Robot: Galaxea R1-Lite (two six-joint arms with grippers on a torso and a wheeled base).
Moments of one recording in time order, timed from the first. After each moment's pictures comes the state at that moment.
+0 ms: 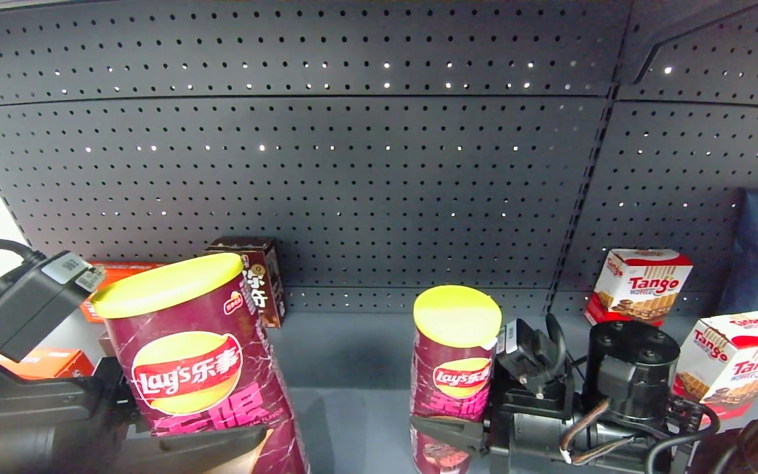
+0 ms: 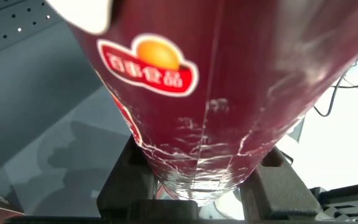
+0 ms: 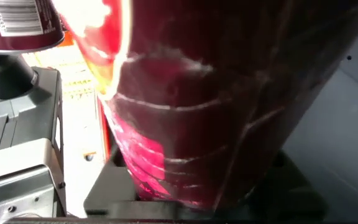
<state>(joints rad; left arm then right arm) -0.44 1.11 -0.58 -0.16 -0.64 -0.09 0.71 1.88 -0.43 -1.29 0.54 -0.08</state>
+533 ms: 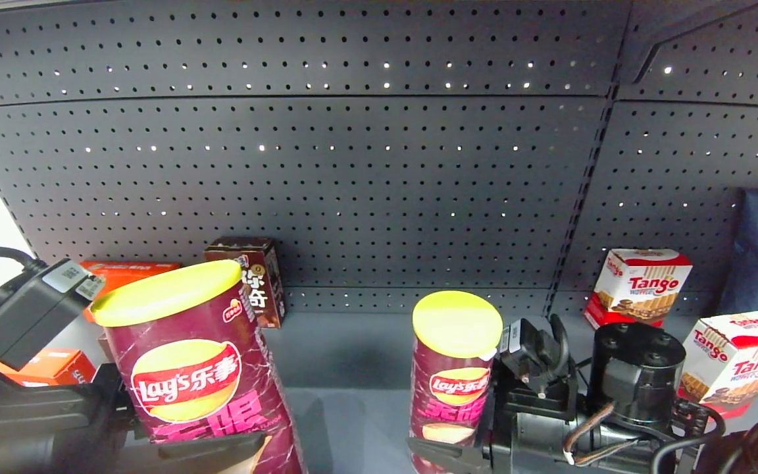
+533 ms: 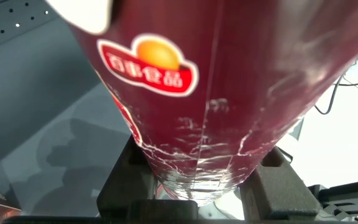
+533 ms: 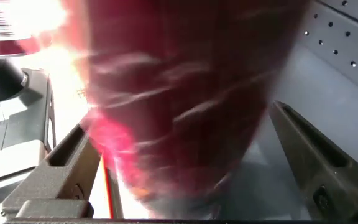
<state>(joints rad) -0.44 1.10 -0.57 -0.16 -0.64 -0.09 0.71 1.87 -0.41 -1.29 0.50 -0.08</state>
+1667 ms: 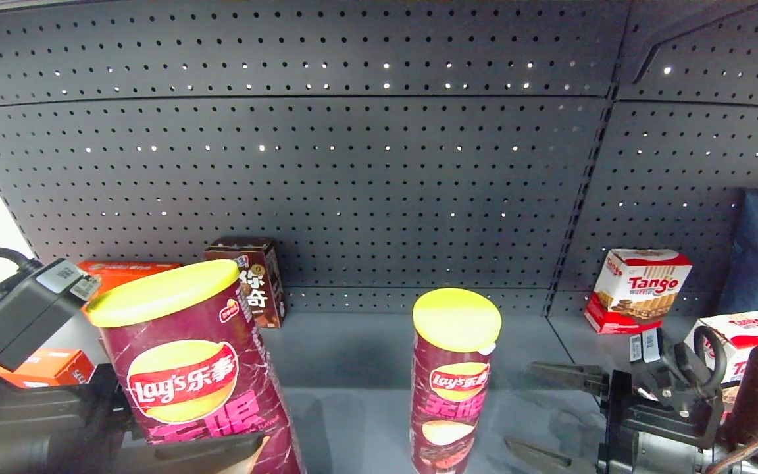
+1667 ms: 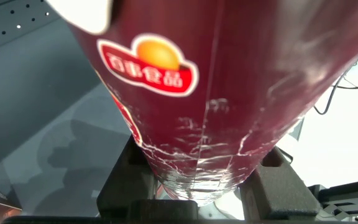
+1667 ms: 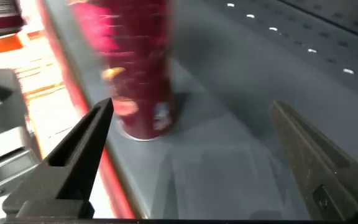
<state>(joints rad) -0.43 1.10 -0.57 -0.16 -0.64 -0.09 0.54 1.58 -0.14 -1.26 0.45 -0.08</state>
